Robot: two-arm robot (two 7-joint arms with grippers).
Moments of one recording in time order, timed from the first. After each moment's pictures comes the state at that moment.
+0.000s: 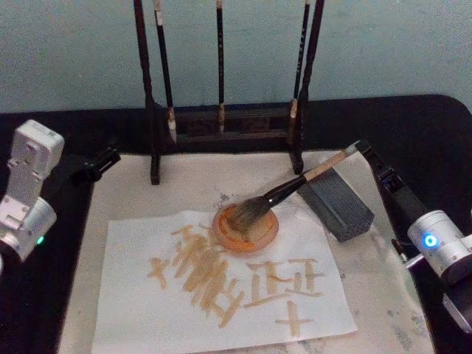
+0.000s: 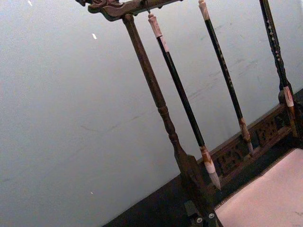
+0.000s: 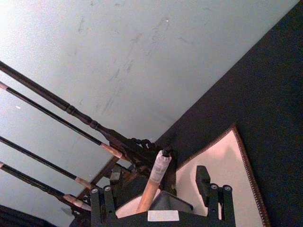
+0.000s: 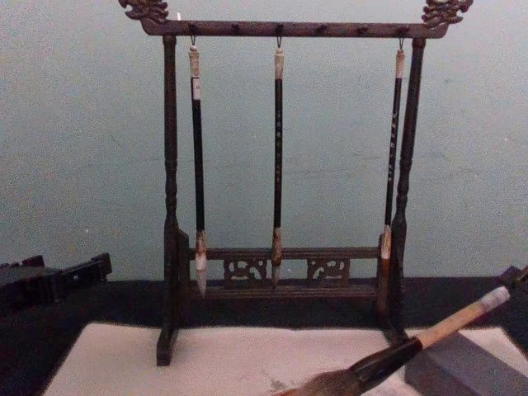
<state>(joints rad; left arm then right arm) -0.20 0.60 0.45 -1.41 -0.25 -0.12 0.03 0.13 0.33 -0.21 -1.28 1.26 0.05 0.28</state>
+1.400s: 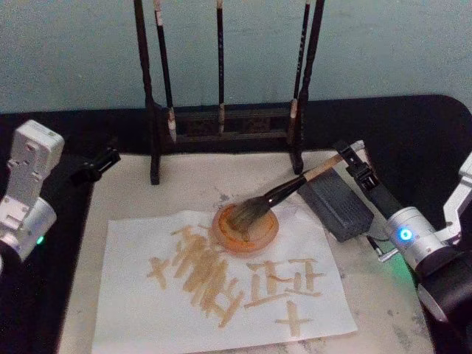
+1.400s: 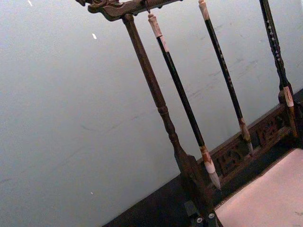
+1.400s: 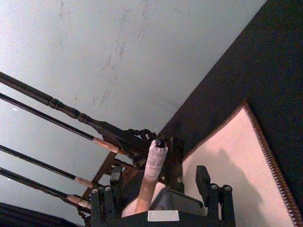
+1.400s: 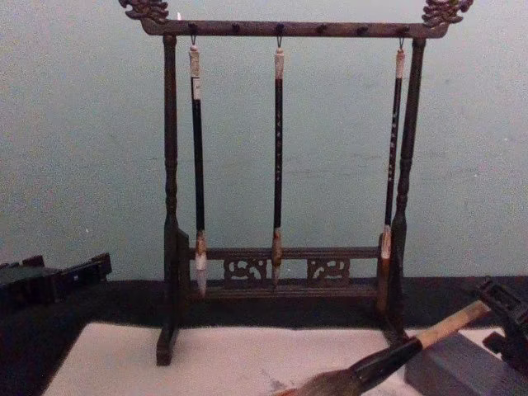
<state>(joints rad) -0.20 0.60 0.45 -1.41 -0.25 -0.12 0.03 0.24 0.30 -0.31 -1.11 1.37 0.06 0.34</state>
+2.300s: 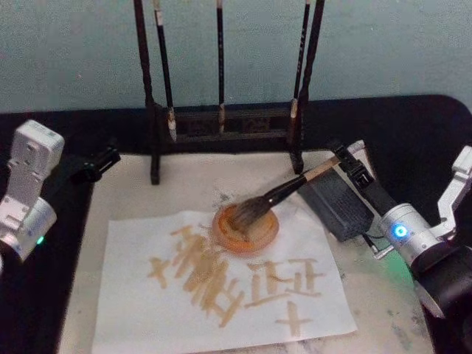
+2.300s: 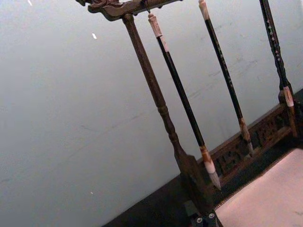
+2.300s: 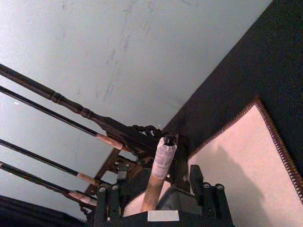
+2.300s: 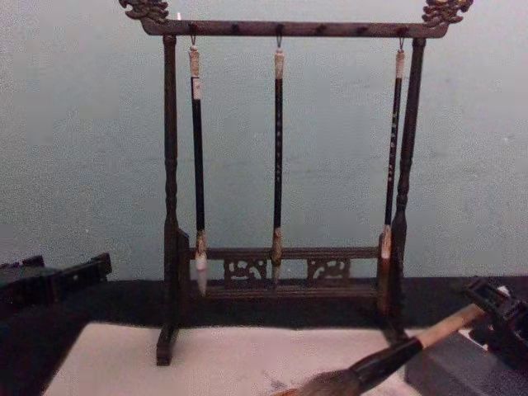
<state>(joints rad) -0.20 0.60 0.45 -1.41 -0.25 -0.12 0.03 0.26 0.30 -0.33 -1.10 1.37 0.07 0.34</state>
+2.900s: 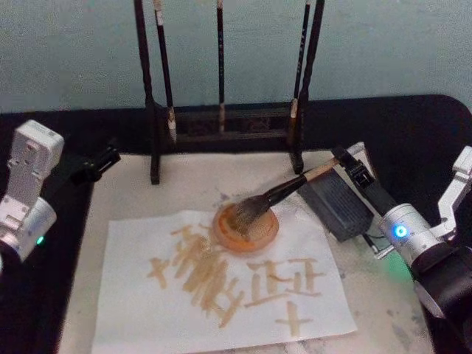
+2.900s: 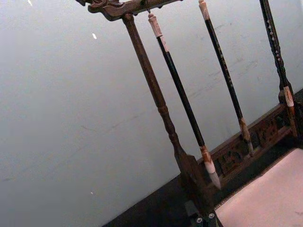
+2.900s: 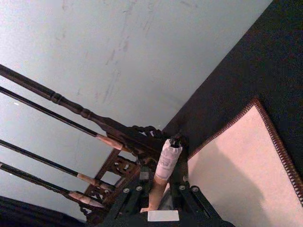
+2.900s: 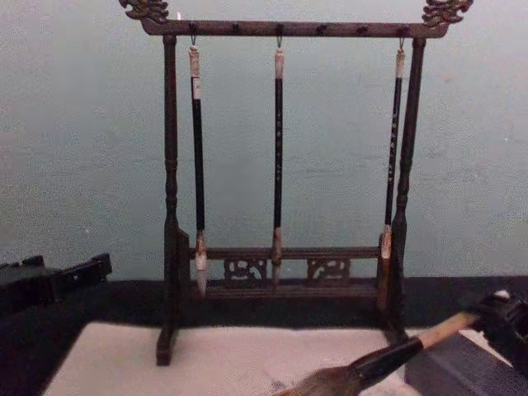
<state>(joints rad) -0.20 0.60 0.45 -1.41 -0.25 -0.12 0.03 0.26 0.30 -0.33 -1.10 1.37 0.07 0.34</state>
